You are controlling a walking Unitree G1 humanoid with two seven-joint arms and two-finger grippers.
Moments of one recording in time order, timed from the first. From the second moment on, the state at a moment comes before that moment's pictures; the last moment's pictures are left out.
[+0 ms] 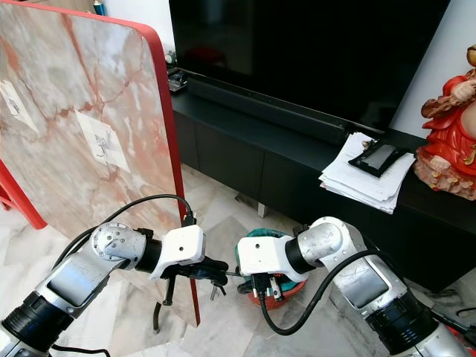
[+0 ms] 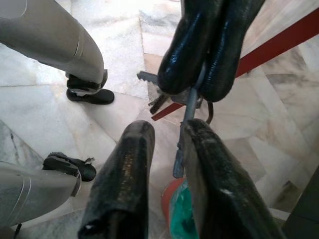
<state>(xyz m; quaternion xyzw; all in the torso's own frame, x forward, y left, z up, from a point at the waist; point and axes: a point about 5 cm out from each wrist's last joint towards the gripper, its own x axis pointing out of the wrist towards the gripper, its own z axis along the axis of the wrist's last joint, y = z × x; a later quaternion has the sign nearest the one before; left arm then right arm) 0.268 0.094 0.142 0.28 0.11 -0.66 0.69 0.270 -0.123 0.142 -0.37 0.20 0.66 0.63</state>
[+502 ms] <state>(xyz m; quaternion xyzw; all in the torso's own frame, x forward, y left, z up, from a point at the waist) 0.270 0.096 0.140 0.27 0.12 -0.66 0.69 0.272 -0.119 0.135 -0.37 0.20 0.65 0.63</state>
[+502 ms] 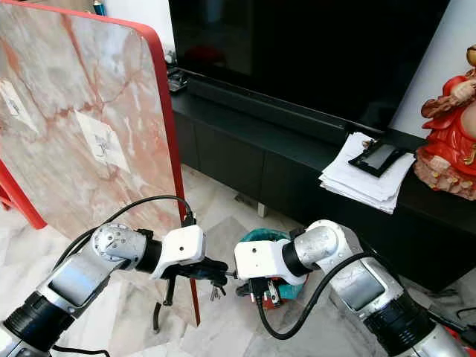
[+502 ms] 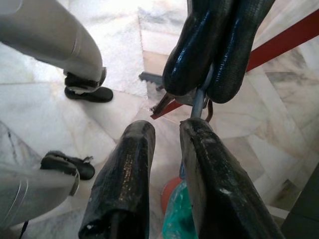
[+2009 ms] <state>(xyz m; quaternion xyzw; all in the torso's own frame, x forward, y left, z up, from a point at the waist) 0.267 0.093 0.144 0.26 0.11 -0.67 0.69 0.281 -0.129 0.127 -0.37 0.22 0.62 0.66</state>
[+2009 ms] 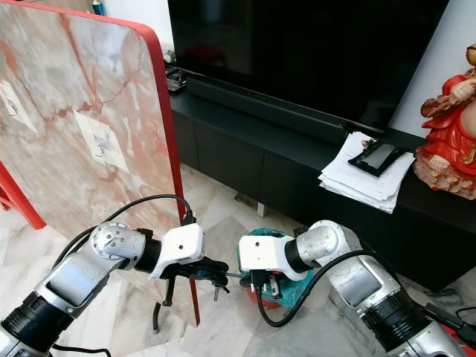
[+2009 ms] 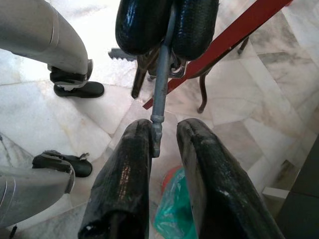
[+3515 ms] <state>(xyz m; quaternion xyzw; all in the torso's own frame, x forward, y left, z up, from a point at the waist) 0.271 0.089 0.144 0.28 0.09 -0.66 0.70 0.283 -0.134 0.130 -0.37 0.22 0.61 0.66</state>
